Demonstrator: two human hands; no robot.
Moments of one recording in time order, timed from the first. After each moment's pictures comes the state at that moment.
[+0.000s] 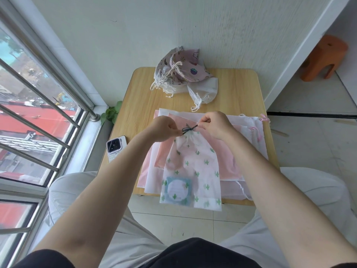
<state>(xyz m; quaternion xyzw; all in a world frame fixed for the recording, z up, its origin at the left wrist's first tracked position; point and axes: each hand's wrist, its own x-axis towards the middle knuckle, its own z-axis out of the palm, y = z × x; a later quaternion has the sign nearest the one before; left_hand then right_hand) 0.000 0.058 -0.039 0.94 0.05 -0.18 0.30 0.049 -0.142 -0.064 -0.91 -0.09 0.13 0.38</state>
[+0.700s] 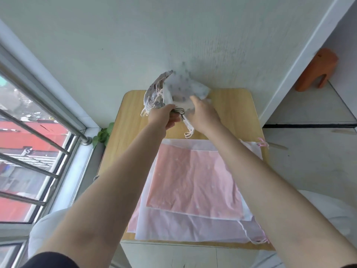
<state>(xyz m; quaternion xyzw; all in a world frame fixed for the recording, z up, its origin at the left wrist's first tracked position) 0.122 0.028 -0.007 0.63 0.32 -0.03 0.71 0.139 -0.107 -0.011 -0.95 -0.11 0.03 0.28</state>
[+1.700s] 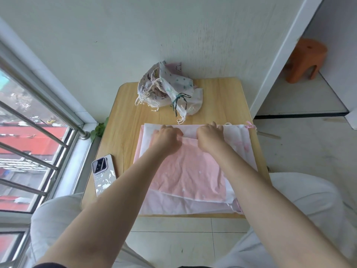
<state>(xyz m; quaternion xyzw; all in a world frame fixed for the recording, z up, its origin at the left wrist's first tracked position) 0.034 0.000 -0.076 0.98 0.00 -0.08 0.16 0.054 -0.156 -0.067 -0.99 -0.12 0.11 0.04</state>
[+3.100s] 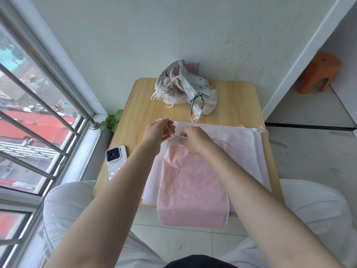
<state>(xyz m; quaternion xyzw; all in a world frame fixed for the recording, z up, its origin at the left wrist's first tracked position) 0.005 0.053 -0.043 0.61 0.29 -0.04 0.74 0.032 -0.090 -0.057 -0.93 -0.20 0.17 0.24</state>
